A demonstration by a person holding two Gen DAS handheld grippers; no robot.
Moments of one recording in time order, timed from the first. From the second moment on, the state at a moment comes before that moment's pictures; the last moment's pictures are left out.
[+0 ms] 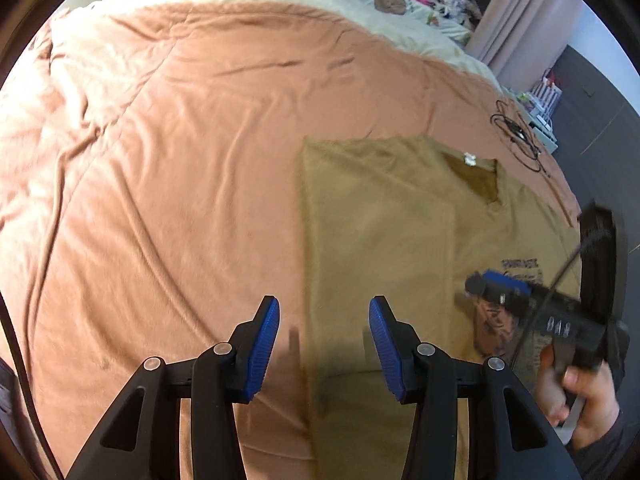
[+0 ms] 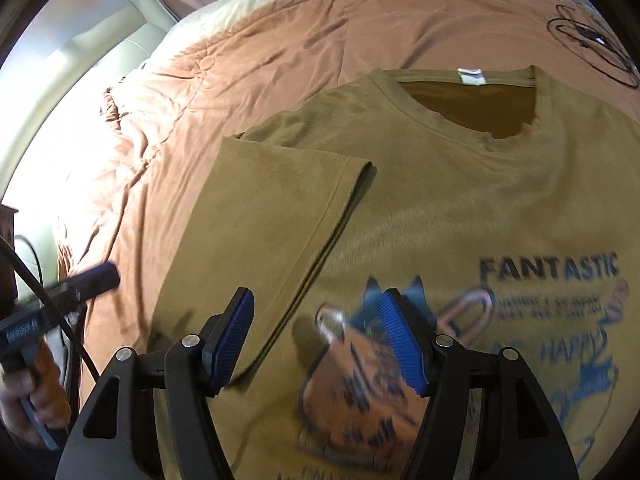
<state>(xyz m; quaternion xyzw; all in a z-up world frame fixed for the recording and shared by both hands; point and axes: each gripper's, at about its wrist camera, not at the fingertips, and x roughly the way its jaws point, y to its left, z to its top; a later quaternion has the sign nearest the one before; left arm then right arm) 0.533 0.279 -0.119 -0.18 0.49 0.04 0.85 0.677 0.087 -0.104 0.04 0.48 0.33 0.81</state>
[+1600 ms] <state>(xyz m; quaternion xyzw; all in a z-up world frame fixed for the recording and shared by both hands) 0.449 0.294 -0.120 -0.19 0.50 0.11 0.84 0.598 0.126 -0.120 0.01 0.52 0.36 0.78</state>
